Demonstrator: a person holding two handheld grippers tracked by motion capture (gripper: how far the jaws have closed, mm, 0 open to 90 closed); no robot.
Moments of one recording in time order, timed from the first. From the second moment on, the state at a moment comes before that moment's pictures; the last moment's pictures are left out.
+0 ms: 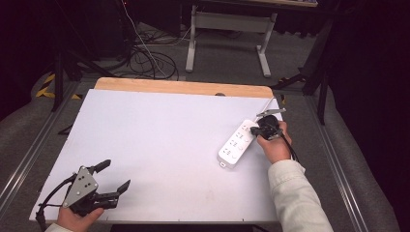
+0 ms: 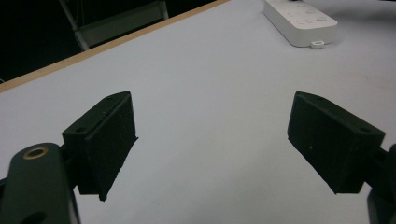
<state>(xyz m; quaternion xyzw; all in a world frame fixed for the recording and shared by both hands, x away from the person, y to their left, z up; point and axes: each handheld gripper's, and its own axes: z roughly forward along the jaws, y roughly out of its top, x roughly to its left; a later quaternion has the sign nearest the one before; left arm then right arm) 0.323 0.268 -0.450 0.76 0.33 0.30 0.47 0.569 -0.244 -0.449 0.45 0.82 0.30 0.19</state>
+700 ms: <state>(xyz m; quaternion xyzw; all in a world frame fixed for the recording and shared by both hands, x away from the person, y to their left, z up) 0.325 0.266 -0.450 0.76 0.33 0.30 0.47 0.544 -0.249 -0.399 0.42 0.80 0.35 0.22</state>
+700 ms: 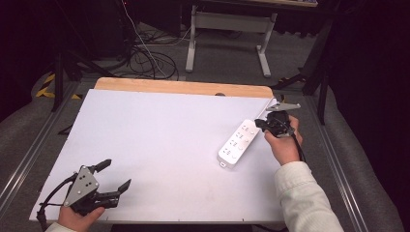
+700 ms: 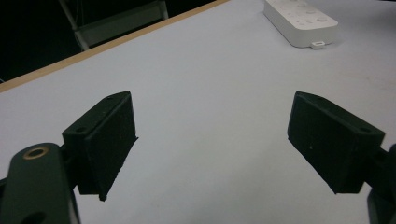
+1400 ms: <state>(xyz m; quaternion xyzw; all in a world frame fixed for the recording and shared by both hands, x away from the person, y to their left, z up) 0.324 0.269 -0.446 0.76 0.34 0.29 0.47 0.513 -0.249 -0.371 0.39 0.80 0.39 0.24</state>
